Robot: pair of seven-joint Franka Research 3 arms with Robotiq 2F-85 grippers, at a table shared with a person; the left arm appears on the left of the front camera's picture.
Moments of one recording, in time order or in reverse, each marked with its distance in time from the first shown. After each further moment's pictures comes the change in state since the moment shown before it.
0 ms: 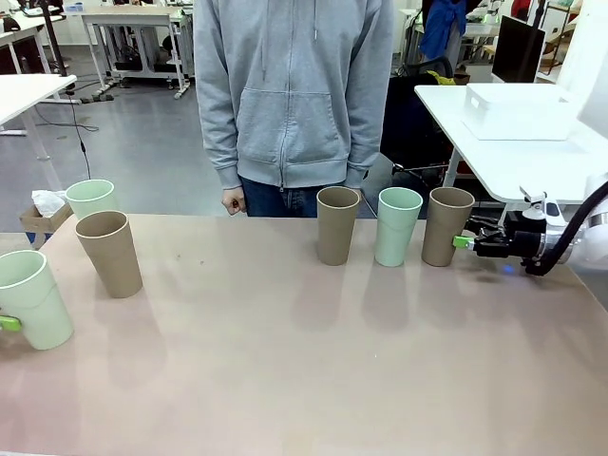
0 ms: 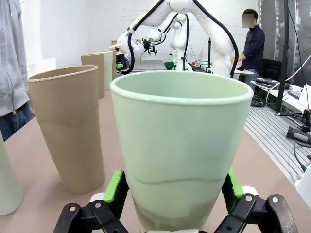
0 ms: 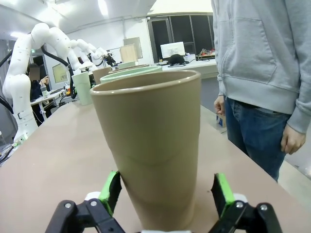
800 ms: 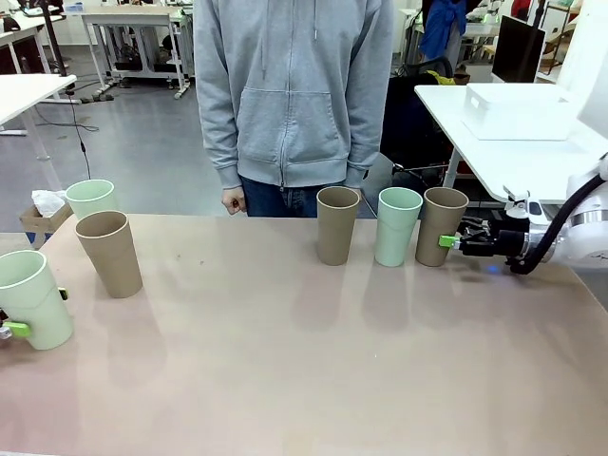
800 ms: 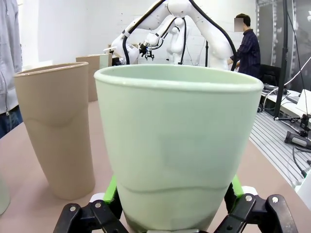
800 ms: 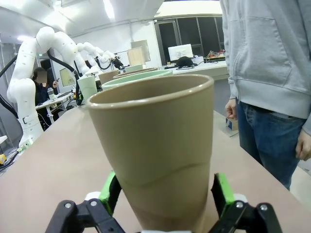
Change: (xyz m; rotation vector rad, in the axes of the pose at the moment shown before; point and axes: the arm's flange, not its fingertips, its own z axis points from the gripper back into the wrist) left arm -0.012 -0.002 -0.019 -0.019 -0.032 0.016; right arm 0.000 0.005 -0.034 0.050 -0.008 -0.019
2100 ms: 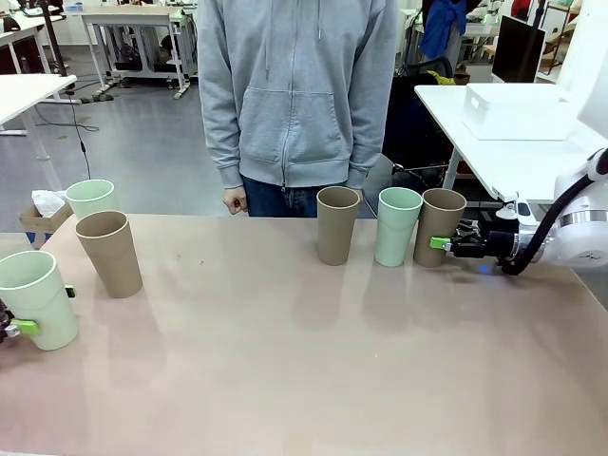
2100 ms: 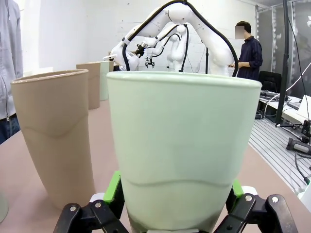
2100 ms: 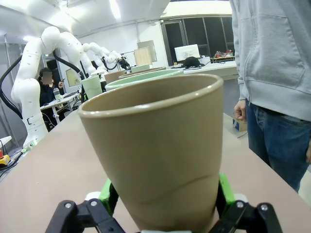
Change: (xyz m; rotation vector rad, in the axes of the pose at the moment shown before) left arm -0.001 0.004 -0.012 0.000 -0.042 -0.004; right arm -0.003 0.003 -0.017 0.031 -0.001 -0.009
